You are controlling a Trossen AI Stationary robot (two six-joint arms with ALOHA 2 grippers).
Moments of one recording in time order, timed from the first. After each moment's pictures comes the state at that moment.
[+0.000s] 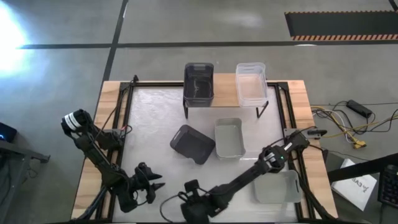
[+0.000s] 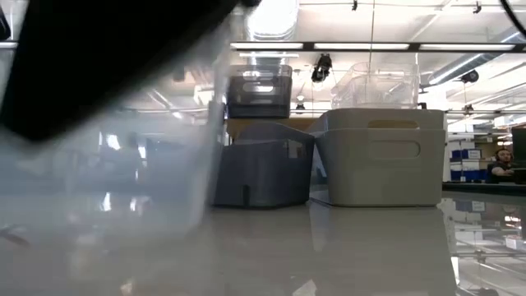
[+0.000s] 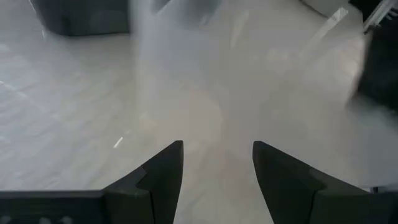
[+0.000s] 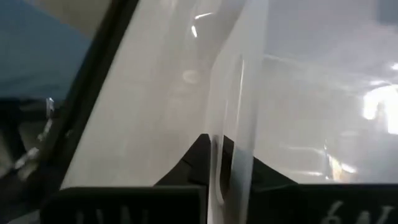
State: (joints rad) left arm -1.03 1.53 0.70 -0.26 -0.86 -1.53; right arm 0.57 2.52 2.29 -0.80 0.25 0.14
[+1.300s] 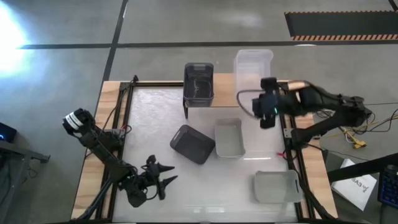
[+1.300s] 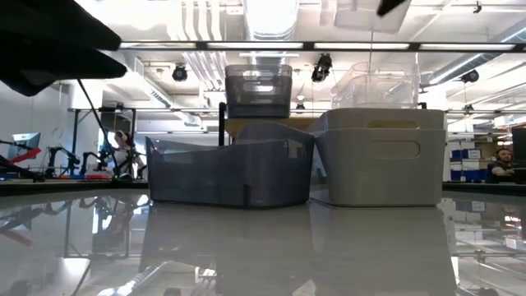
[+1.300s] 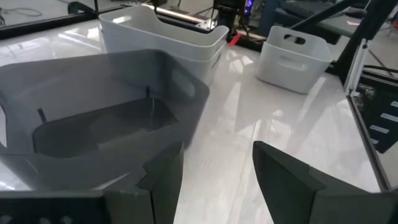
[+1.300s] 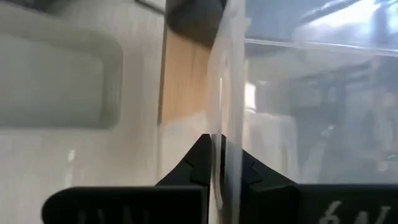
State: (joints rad) left arm -0.89 1.53 0.70 0.13 -1.09 -0.91; right arm 0.05 1.23 1.55 -1.30 0.56 -0.36
